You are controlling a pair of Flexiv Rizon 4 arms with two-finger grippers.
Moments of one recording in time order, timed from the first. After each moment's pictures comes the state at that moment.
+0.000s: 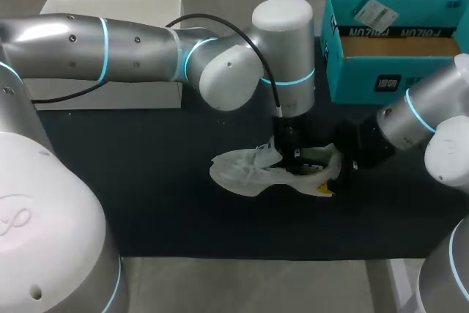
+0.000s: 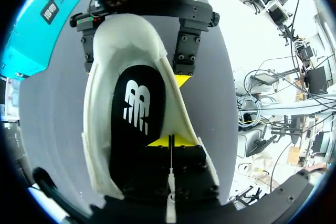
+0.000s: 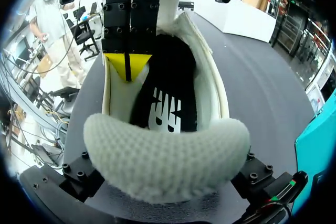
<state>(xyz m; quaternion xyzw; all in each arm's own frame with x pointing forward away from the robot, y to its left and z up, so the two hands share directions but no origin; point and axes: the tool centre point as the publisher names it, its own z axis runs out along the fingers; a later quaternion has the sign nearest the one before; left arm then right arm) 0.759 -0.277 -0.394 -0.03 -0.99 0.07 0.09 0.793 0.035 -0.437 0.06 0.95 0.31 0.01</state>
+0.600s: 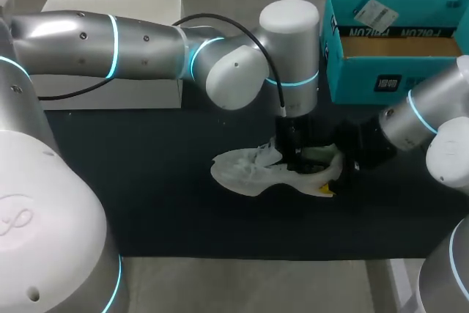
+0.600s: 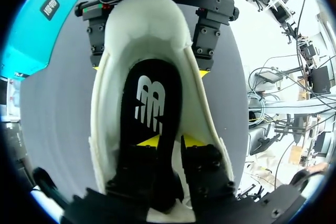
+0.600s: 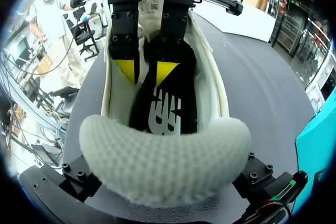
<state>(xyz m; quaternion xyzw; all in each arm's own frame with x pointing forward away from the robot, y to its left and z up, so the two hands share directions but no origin) 0.774 -0.279 -0.406 -0.03 -1.00 0.05 0.08 0.793 0.032 -0.438 0.06 0.95 0.31 0.01</state>
